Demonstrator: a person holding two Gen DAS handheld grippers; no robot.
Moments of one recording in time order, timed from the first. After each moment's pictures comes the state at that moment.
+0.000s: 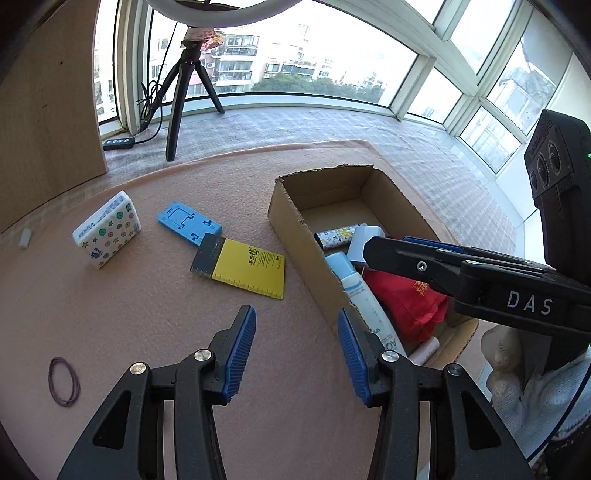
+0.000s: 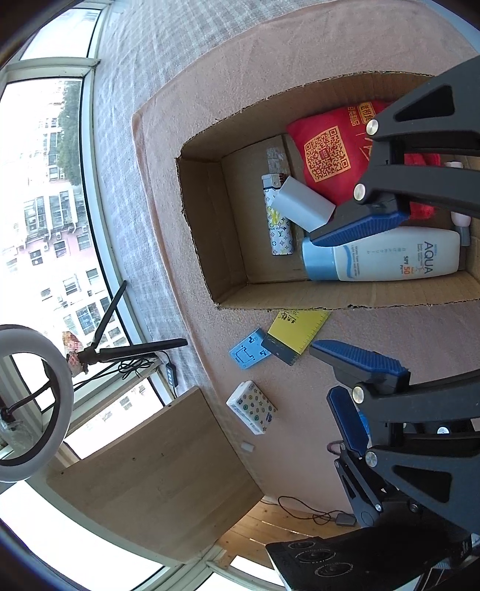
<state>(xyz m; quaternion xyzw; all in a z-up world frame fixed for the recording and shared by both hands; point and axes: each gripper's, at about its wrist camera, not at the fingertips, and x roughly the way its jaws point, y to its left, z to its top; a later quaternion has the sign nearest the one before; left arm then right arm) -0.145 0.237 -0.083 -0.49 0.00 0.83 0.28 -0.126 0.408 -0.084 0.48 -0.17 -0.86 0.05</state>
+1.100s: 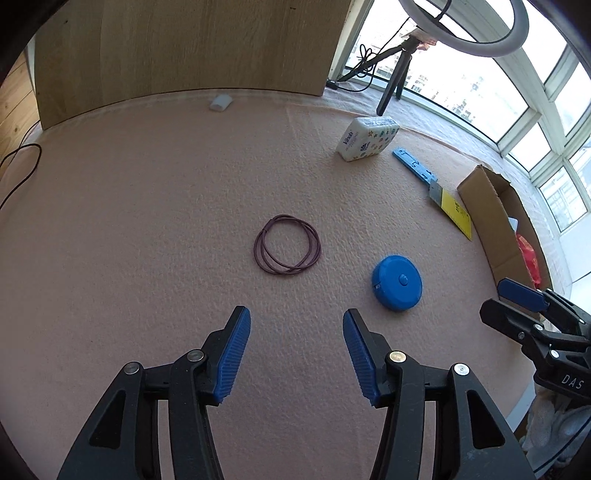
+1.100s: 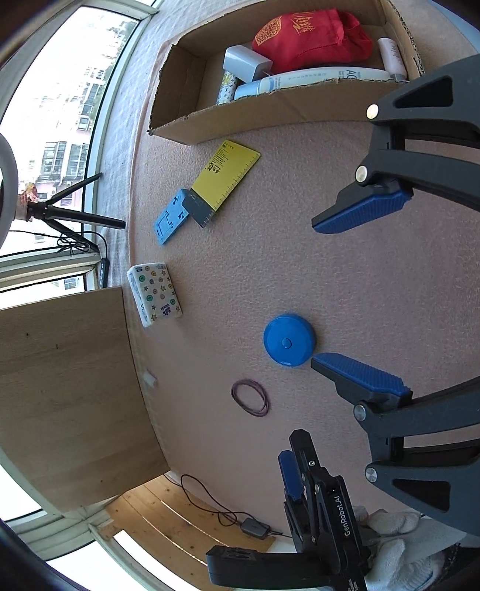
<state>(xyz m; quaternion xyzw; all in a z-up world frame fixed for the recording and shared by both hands) -0.108 -0.003 -0.144 -0.54 -0.08 0.83 0.11 -0.078 0.227 -0.120 0.51 -0.04 -0.86 0.11</state>
